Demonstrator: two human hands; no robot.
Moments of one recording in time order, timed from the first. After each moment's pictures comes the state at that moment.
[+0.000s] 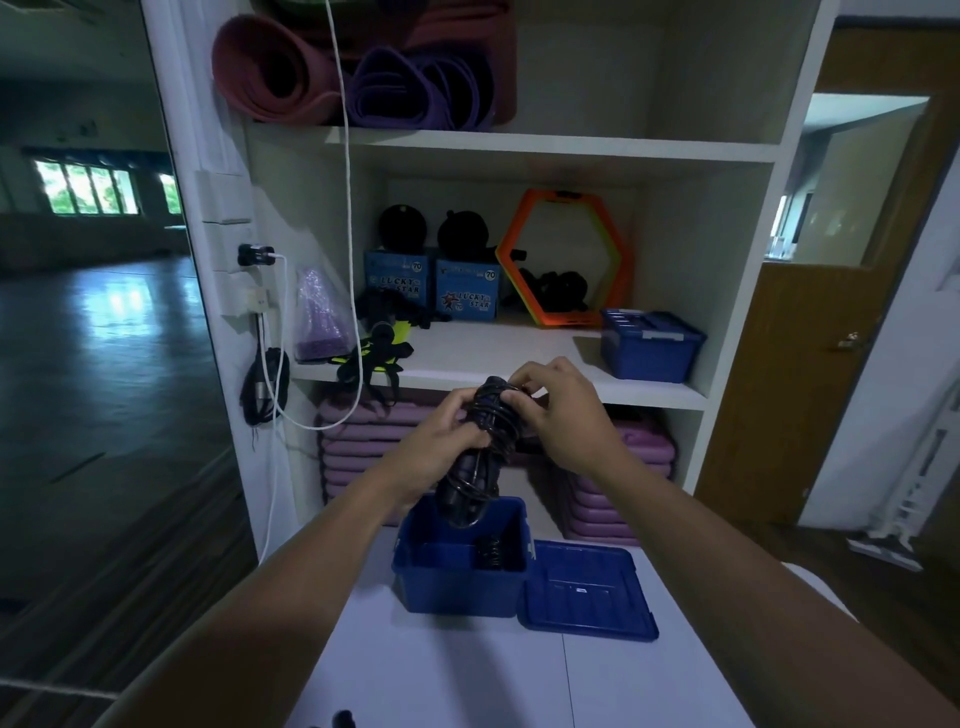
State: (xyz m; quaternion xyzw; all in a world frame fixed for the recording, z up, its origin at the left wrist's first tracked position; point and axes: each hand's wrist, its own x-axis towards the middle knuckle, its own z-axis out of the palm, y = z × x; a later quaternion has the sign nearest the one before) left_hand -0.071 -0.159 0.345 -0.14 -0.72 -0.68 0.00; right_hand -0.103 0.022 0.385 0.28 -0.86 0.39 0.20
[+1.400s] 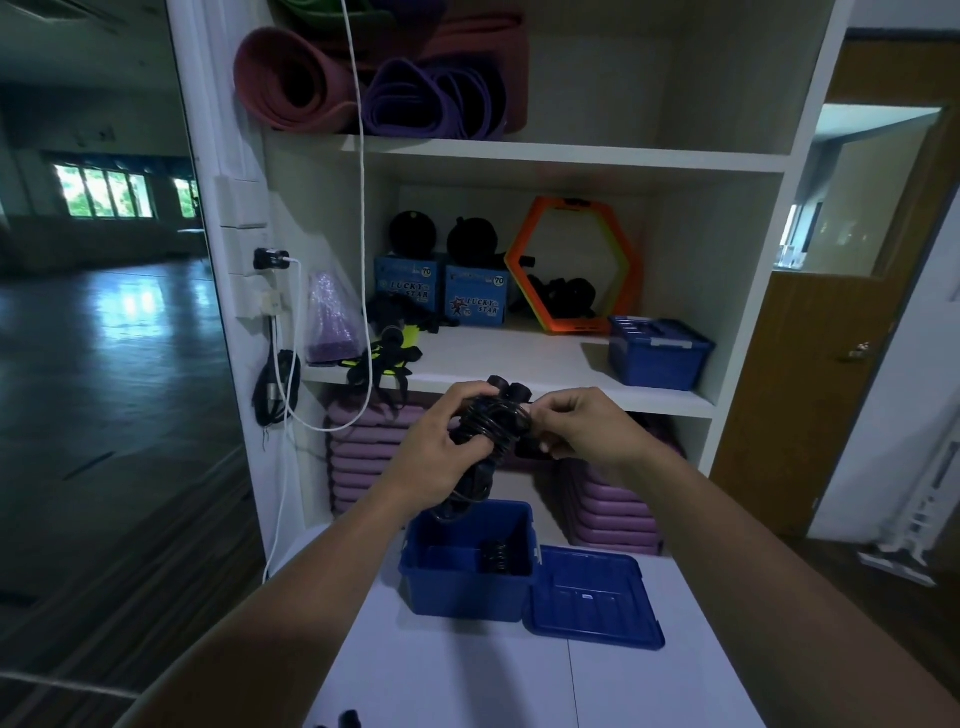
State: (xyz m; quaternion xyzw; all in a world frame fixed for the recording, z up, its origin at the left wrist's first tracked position) left_hand -0.062 -0.162 0.342 -0.17 -0.80 -0.52 0.22; right_hand -0.095 0.038 0.393 0.23 -0.79 0.57 -0.07
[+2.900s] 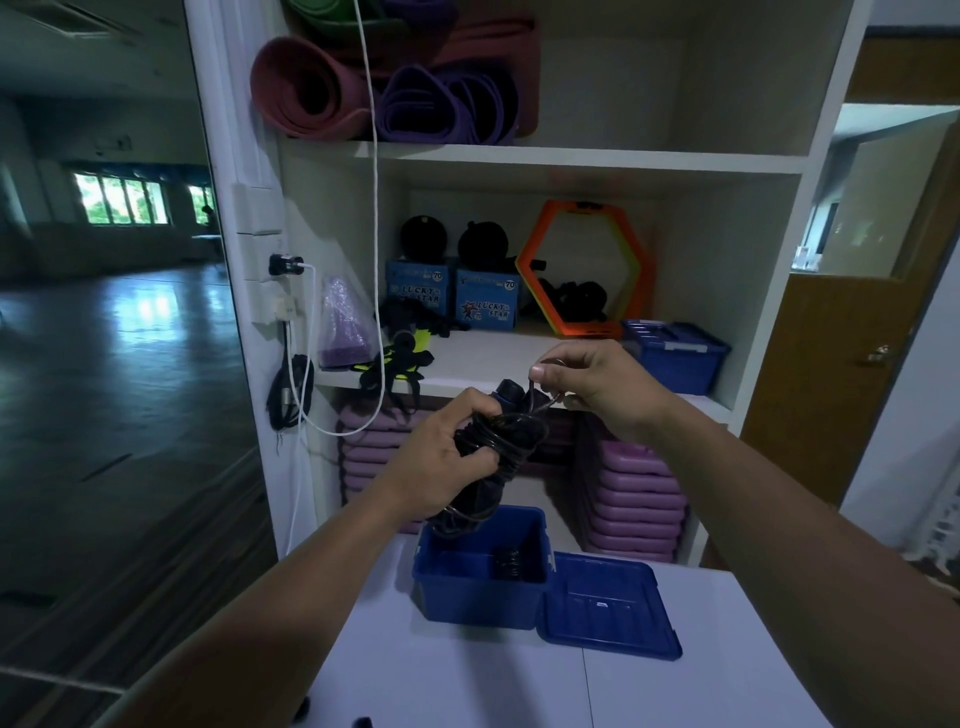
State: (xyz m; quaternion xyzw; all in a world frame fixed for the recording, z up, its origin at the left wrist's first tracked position) left_hand -0.034 -0.172 0.364 -0.25 -0.81 -0.49 0.22; right_hand -0.104 0.030 0.434 0.32 -0.76 0.56 -0.01
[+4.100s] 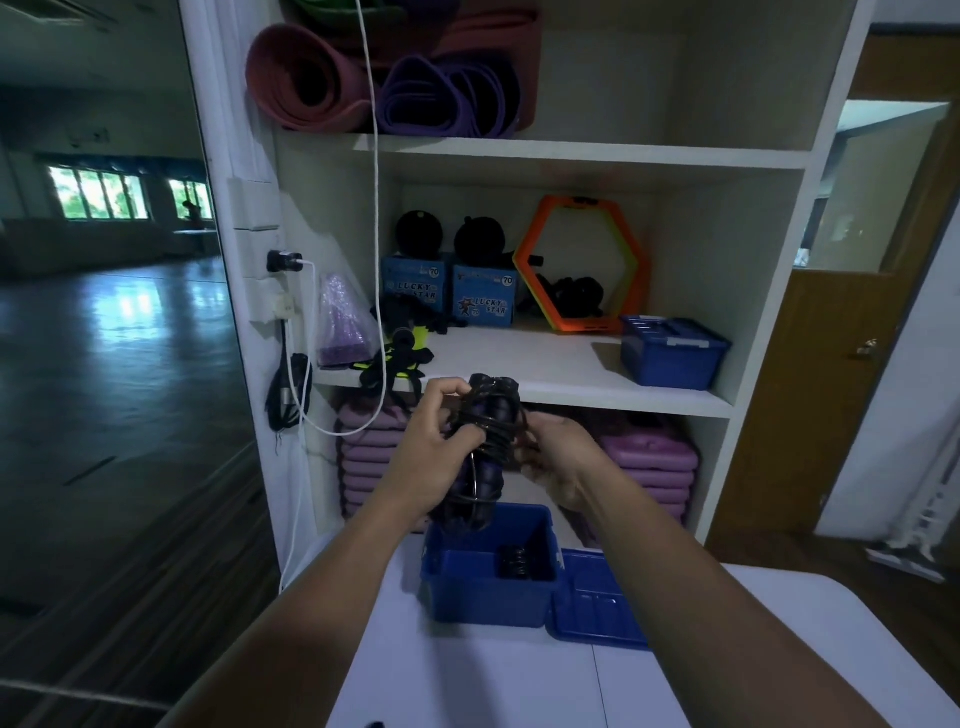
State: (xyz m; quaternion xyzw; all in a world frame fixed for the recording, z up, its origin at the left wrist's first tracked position) left_hand -0.047 -0.190 0.351 -0.13 -0.73 -0.63 0.23; right_hand -0.100 -0.041 0.363 0.05 -0.66 0.74 -0.13
